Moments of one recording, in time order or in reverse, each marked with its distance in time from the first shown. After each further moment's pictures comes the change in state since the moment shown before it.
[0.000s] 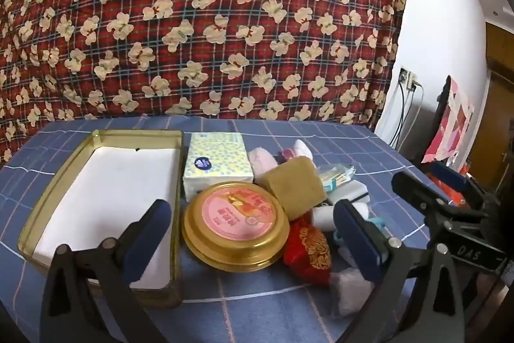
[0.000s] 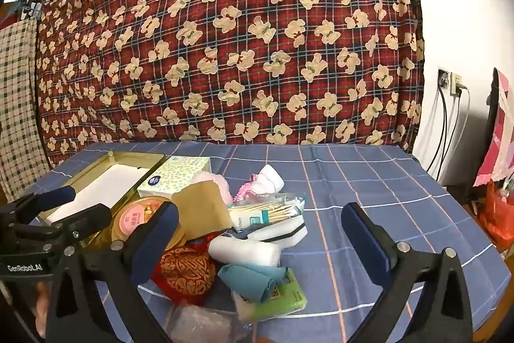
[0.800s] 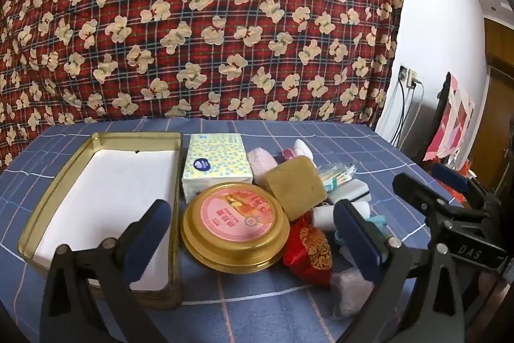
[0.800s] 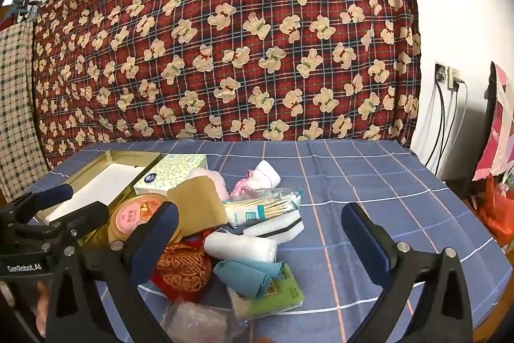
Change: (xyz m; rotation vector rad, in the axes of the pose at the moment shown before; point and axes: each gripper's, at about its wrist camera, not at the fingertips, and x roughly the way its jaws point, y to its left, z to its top) left arm 0.000 -0.004 0.004 0.002 0.011 -0.021; right arm 0.000 -0.006 -0.004 0.016 0.002 -0.003
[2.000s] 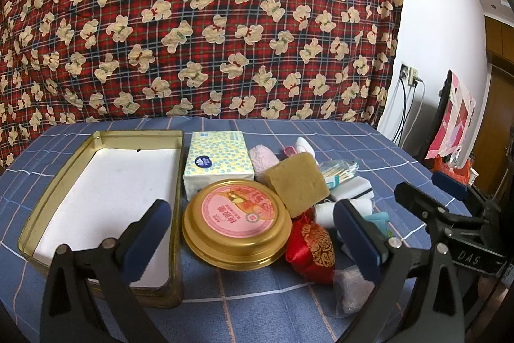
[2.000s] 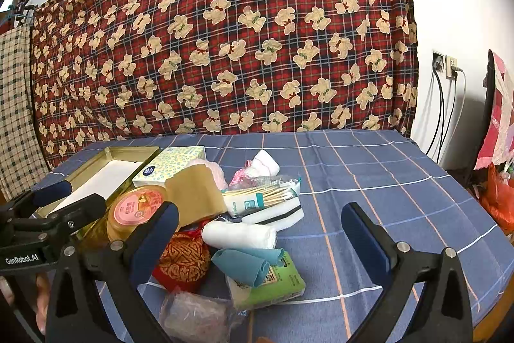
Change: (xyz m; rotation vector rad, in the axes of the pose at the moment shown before) left arm -0.001 -0.003 0.000 0.011 -0.007 0.005; right arm 0.001 -0.004 -0.007 0.017 0.014 0.004
